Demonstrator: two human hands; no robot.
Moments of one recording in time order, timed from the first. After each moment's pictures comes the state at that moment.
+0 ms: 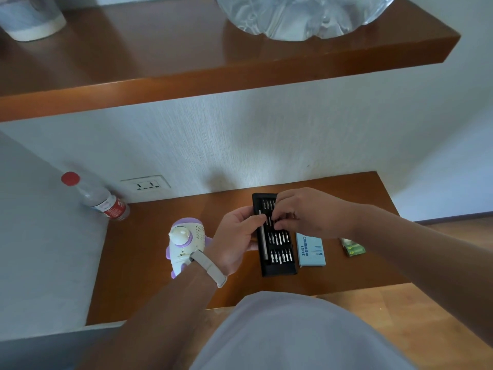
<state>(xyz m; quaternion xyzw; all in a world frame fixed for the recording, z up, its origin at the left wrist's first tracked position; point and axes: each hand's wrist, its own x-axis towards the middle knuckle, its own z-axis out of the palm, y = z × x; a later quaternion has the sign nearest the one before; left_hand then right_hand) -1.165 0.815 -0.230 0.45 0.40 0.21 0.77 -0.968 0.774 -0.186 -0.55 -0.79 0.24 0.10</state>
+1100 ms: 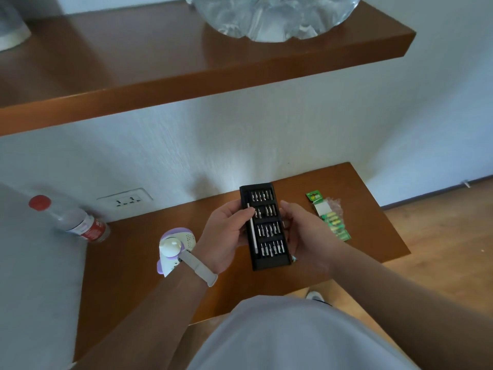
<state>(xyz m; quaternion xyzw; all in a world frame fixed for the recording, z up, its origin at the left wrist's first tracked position) -1.172 0.828 -0.223 0.45 0.34 0.21 0.80 -1.021 0.725 -0.219 -0.51 -0.12 0.65 0.54</state>
